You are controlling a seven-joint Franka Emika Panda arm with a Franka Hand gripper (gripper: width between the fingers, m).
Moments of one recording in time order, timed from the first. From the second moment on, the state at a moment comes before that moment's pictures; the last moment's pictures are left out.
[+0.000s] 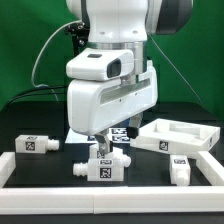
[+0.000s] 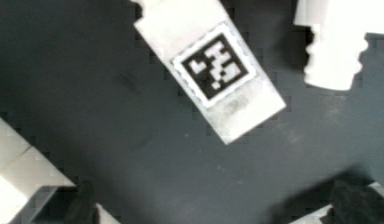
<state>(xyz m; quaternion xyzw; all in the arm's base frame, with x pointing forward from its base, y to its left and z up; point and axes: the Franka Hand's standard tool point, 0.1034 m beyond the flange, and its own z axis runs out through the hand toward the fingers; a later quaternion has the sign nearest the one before) 0.588 -0.019 0.069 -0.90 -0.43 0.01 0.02</state>
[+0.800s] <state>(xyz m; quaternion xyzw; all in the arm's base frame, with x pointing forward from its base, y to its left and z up) 0.569 -0.049 0.032 -0.86 -0.51 -0.01 0.01</state>
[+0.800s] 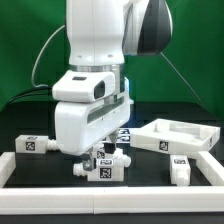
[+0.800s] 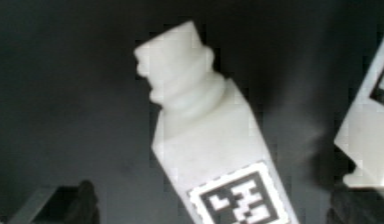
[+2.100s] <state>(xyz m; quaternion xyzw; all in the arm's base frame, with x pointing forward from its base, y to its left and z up) 0.554 -0.109 0.015 -0.83 -0.55 0.00 0.01</state>
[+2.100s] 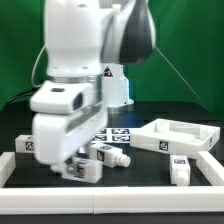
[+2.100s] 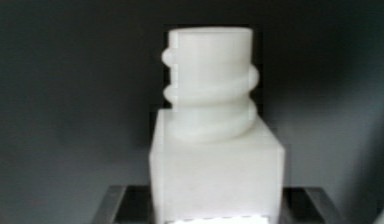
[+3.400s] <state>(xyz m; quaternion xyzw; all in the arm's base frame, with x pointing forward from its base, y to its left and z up) 0.531 -0.065 0.065 -0.89 -0.45 -0.02 -0.01</state>
